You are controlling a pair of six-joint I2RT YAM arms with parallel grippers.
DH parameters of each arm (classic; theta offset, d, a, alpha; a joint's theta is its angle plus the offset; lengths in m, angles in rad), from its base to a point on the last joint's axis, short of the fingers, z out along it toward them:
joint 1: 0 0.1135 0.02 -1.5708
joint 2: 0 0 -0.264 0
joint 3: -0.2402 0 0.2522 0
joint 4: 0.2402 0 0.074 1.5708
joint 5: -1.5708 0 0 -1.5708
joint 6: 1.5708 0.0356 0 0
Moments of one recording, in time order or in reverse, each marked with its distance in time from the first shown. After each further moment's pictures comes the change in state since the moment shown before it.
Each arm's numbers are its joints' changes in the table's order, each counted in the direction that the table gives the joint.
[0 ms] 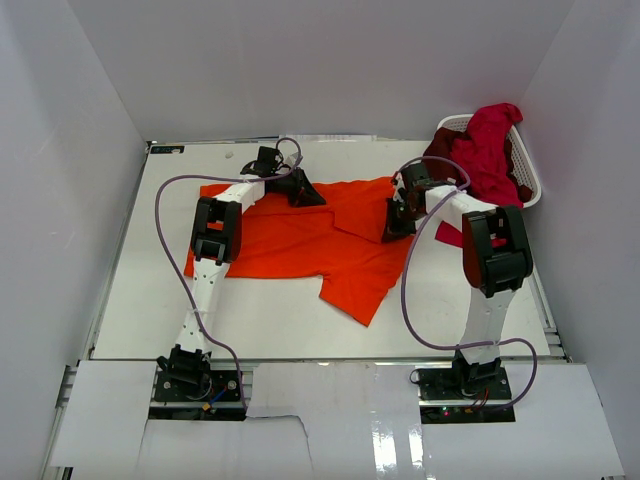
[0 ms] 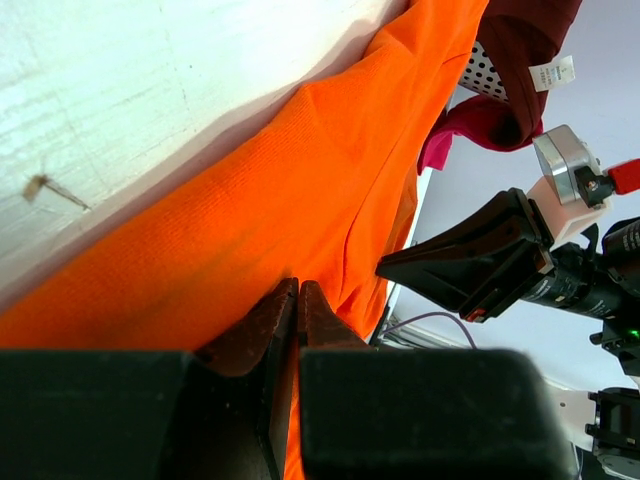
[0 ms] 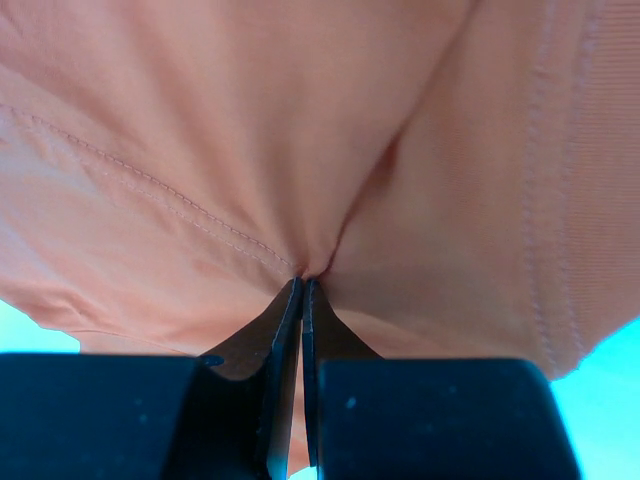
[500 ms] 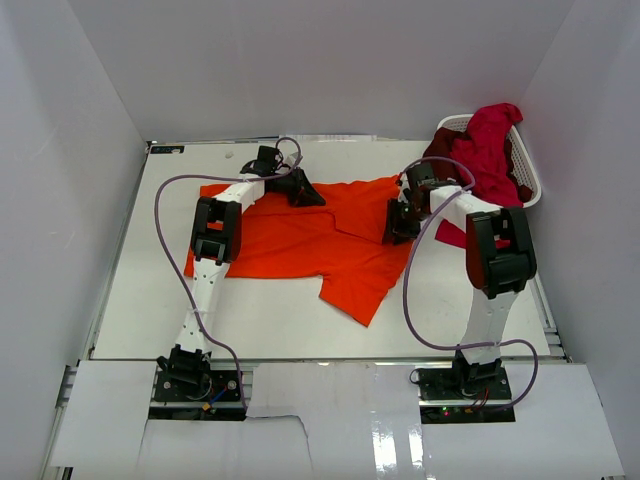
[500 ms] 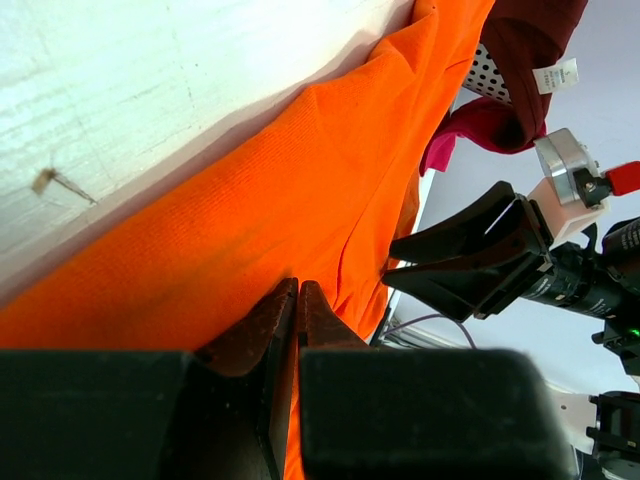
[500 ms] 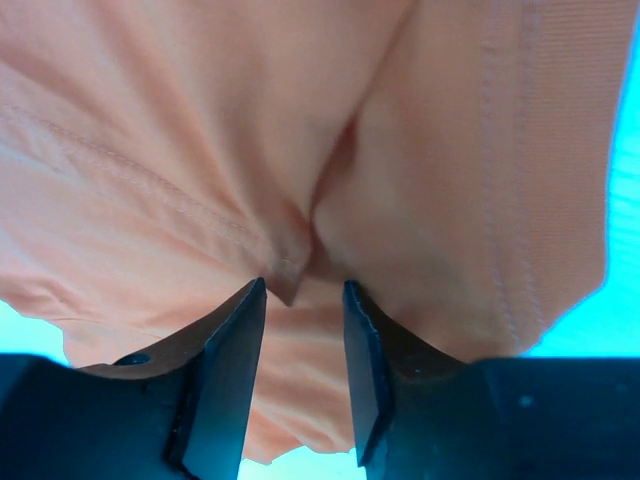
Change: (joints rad) left arm 0.001 0.000 -0.011 0.023 0.007 0.007; right arm -0.026 -0.016 0.018 0.021 0.000 -0.032
